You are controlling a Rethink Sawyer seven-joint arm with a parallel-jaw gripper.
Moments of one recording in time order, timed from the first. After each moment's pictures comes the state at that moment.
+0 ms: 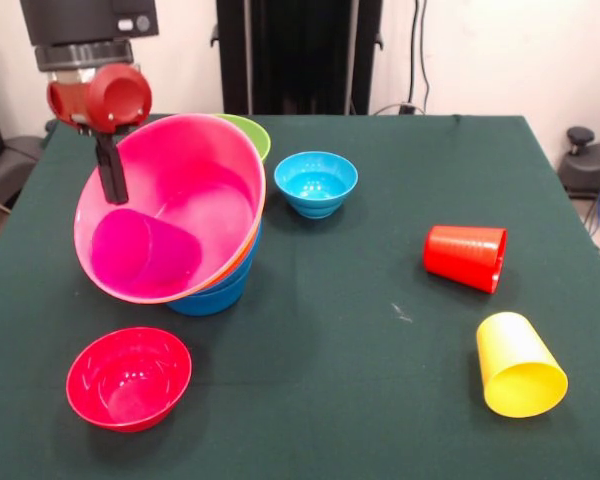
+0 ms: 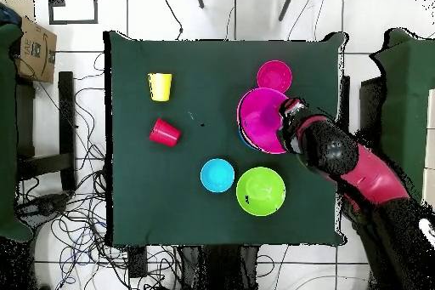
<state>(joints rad) -0.90 -0.69 0.45 1.81 -0.05 0.25 2.03</state>
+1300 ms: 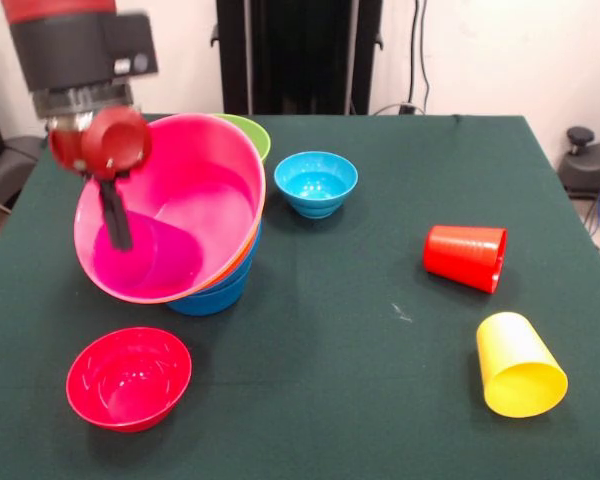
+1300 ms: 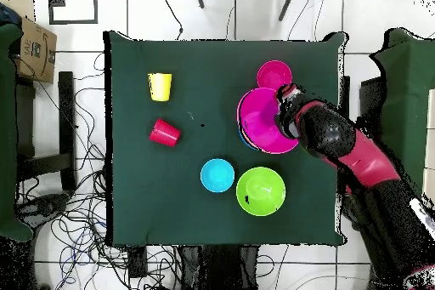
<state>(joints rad) -0.90 -0.55 0.49 1.68 -0.06 0.25 2.03</state>
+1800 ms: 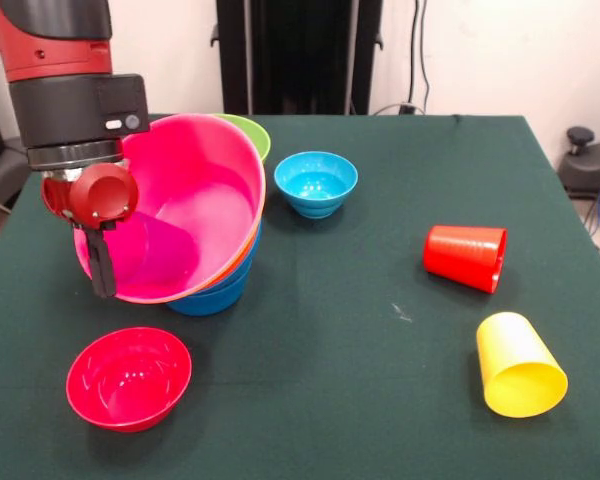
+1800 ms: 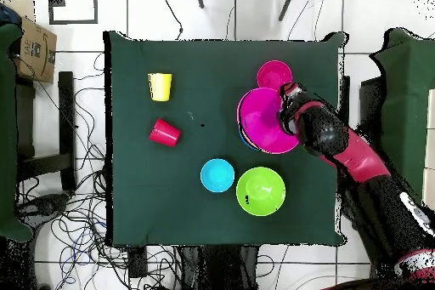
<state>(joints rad) -0.91 -0.46 0.49 1.63 -0.10 0.16 2.03</state>
